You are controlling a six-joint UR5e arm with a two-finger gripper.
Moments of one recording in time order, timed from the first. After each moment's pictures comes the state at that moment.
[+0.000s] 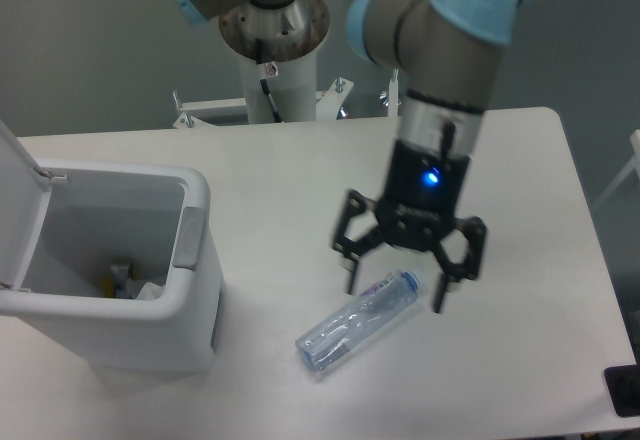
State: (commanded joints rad) arm 2.61 -2.00 -1.44 -0.81 1.10 0.70
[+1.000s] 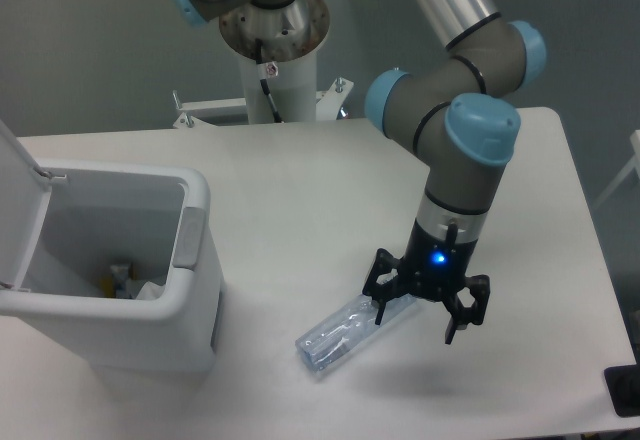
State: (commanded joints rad) arm 2.48 -2.07 -1.51 -0.81 1.34 0.87
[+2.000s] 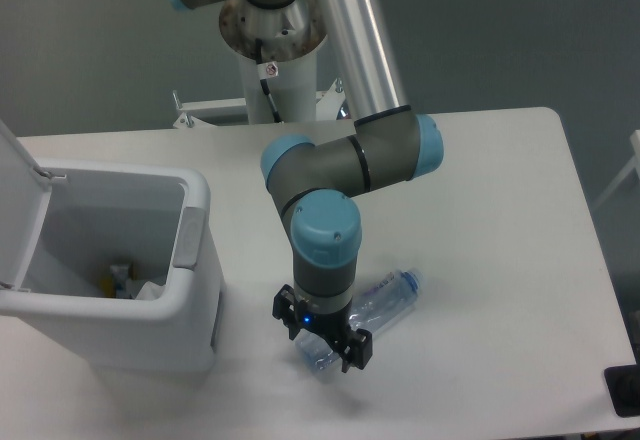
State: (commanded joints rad) arm 2.30 -2.17 -1.49 -0.91 1.50 0.98
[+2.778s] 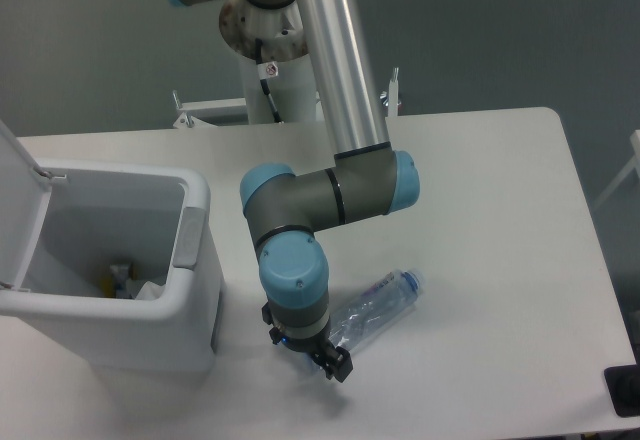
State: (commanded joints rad) arm 2.25 -2.25 -1.44 -0.92 1.63 0.96
